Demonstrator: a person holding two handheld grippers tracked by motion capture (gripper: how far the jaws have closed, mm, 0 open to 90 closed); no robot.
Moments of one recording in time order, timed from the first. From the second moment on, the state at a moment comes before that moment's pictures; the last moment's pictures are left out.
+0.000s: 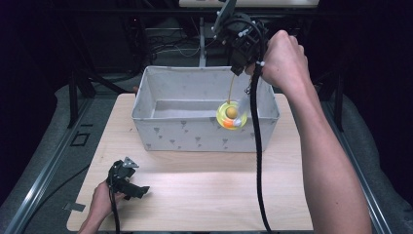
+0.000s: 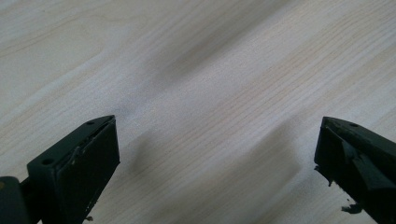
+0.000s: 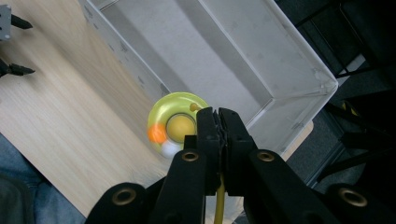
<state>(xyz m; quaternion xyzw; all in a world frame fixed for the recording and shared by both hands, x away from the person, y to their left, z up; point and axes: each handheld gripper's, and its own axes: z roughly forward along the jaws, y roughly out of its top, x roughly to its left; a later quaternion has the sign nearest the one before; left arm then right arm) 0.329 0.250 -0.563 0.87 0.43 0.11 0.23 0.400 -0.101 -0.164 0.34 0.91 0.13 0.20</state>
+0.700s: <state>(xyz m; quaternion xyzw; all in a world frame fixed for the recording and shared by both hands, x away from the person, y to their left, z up) 0.328 0.250 -0.563 0.87 0.43 0.12 0.23 0.433 -0.120 -0.149 0.38 0.89 0.14 0.22</state>
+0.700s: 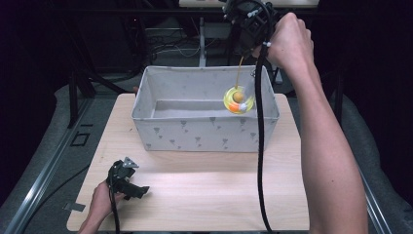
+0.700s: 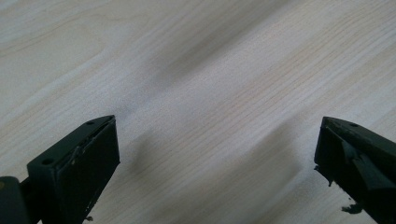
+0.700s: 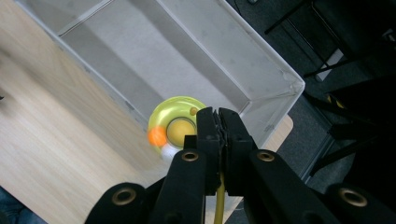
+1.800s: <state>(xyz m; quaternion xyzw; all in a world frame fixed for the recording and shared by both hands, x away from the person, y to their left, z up) 0.328 0.250 -0.562 0.87 0.42 0.12 0.23 0.478 -0.151 -0.188 0.42 0.87 0.15 0.21</state>
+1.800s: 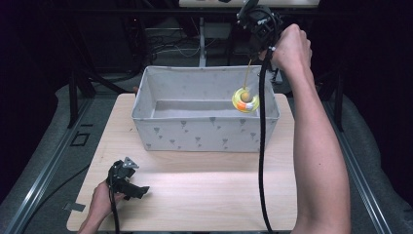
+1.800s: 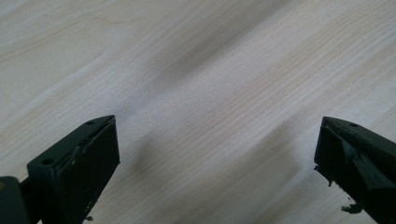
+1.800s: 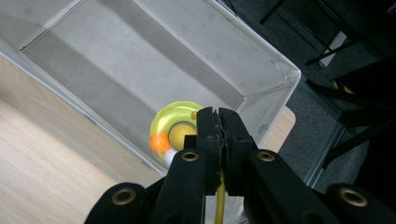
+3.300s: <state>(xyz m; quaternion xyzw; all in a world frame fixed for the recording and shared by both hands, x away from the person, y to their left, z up) 0.328 0.250 -0.562 0.87 0.42 0.12 0.23 0.492 -0.192 -0.272 0.45 0.87 0.14 0.16</state>
